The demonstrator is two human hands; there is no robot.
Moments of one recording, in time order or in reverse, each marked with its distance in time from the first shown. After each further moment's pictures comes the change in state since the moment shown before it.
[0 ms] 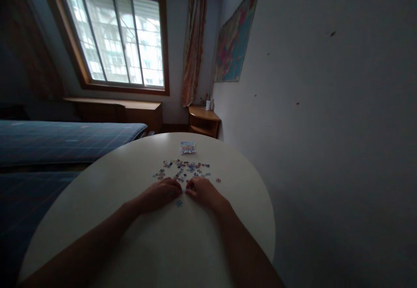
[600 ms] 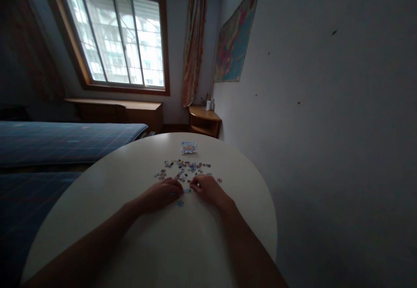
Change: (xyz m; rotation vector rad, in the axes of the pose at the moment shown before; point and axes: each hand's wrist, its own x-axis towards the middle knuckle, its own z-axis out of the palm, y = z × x) left_hand 0.000 0.002 -0.002 0.002 -0.009 -0.013; right_hand 0.001 0.007 -0.011 -0.003 0.042 0.002
